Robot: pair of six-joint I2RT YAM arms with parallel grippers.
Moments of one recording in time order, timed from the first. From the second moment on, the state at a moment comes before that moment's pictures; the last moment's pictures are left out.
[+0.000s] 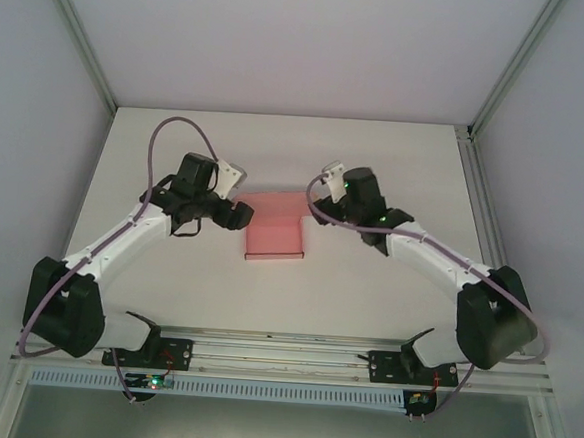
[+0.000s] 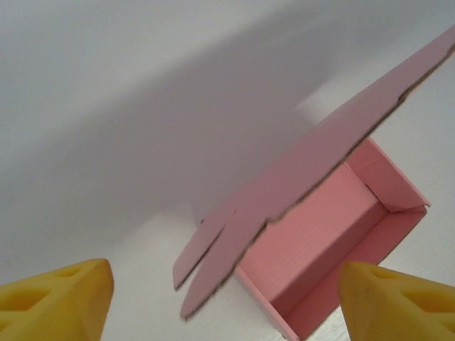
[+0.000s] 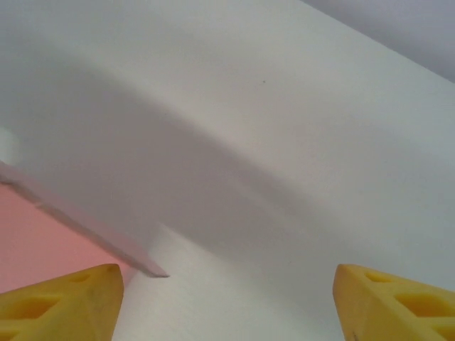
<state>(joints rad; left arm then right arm) -0.33 1.36 0.99 -0.49 0.31 0.09 0.50 1.45 0.95 -0.15 -0.04 -0.16</state>
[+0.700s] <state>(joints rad) -0.33 1.53 1.12 -0.66 0.34 0.24 0.43 1.75 1.31 -0.53 -0.39 -0.61</state>
